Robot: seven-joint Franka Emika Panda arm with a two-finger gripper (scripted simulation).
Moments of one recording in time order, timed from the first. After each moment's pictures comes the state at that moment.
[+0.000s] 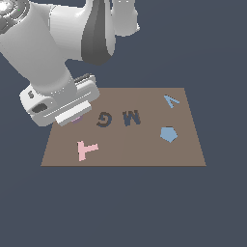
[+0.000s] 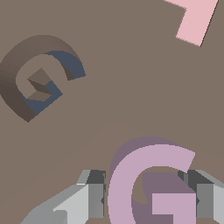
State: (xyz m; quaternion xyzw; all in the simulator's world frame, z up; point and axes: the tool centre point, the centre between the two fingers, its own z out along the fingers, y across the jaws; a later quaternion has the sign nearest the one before) arm -0.022 -0.167 0.030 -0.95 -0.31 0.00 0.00
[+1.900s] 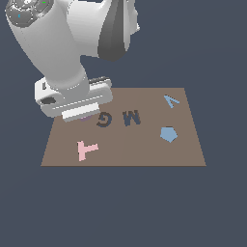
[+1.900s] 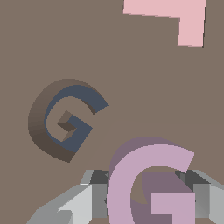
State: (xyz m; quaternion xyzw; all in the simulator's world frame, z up) arm -0.028 -0.133 0.036 -0.99 -0.16 0.00 0.00
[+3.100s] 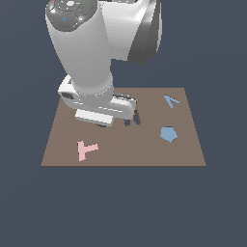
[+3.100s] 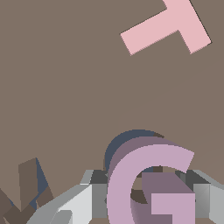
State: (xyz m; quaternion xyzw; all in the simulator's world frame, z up) arm -0.008 -0.068 0.040 -0.99 0.11 0.00 0.00
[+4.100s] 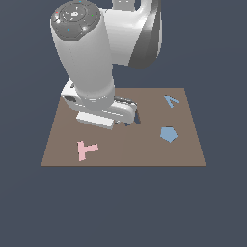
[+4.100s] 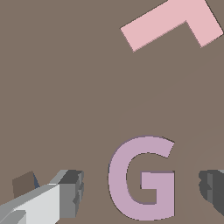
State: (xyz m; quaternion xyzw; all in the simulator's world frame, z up) arm -0.005 -0.065 0.030 -0.99 0.13 0.00 0.00
